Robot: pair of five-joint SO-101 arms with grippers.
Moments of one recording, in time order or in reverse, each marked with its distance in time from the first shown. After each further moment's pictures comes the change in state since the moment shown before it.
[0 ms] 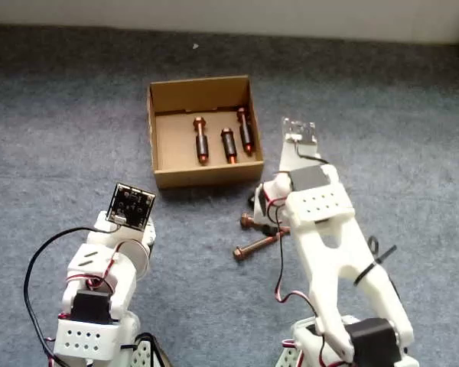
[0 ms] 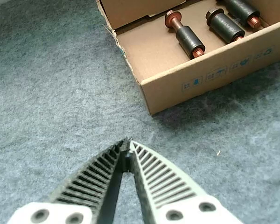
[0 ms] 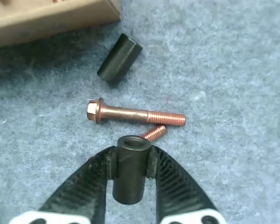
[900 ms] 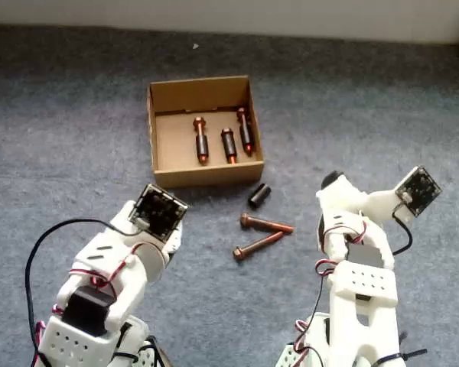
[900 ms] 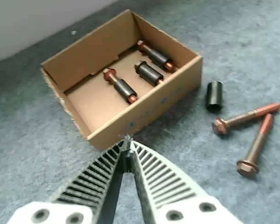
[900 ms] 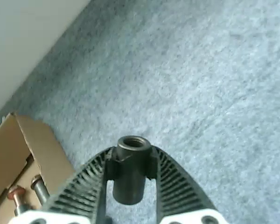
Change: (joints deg) left arm 16.9 8.4 -20.3 9.2 -1.1; right arm 26.0 -27.8 35.4 -49.7 -21.2
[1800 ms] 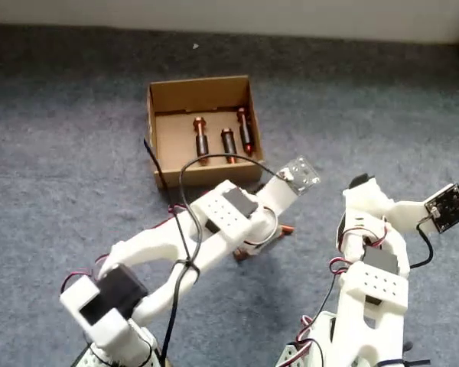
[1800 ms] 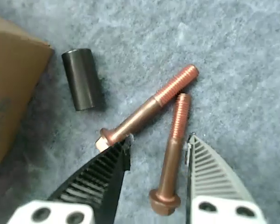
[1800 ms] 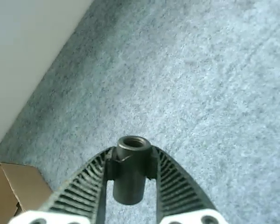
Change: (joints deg) left arm 21.9 92.7 -45.0 -7.7 5.7; right arm 8.1 -0.4 0.0 -0.7 -2.5
